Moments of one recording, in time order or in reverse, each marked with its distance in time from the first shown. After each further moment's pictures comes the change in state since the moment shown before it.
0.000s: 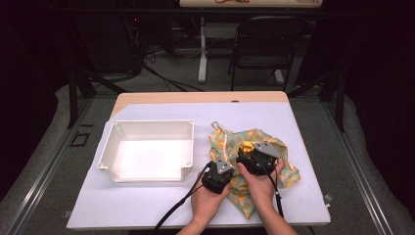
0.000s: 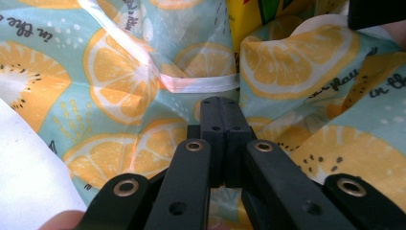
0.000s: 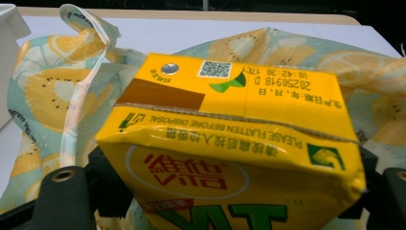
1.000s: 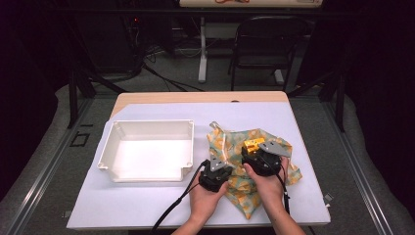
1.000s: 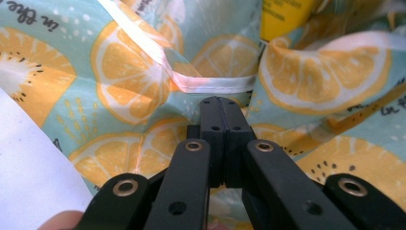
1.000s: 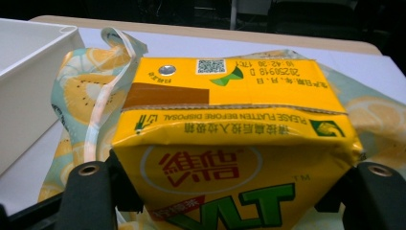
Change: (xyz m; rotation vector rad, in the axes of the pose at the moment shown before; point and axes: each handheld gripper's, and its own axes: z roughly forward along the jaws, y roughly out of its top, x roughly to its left) left arm 0.012 -0.001 -0.007 -0.077 -0.064 -0.076; right arm -0.012 0.015 -0.026 -0.026 0.113 -0.062
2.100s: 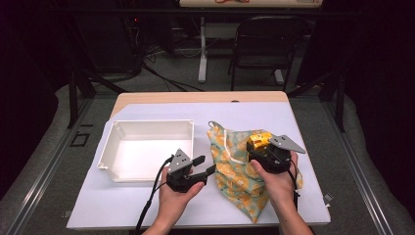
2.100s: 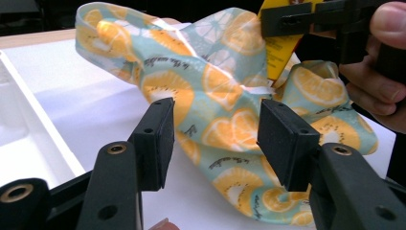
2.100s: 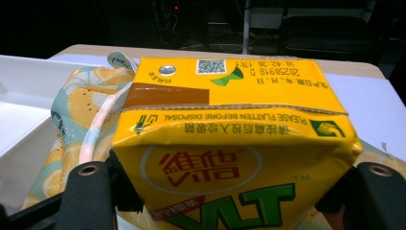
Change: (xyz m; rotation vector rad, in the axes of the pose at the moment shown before) left arm 0.029 0.016 -0.106 -0.192 -0.072 0.027; right arm -0.012 0.028 -0.030 -0.052 0.072 0.034
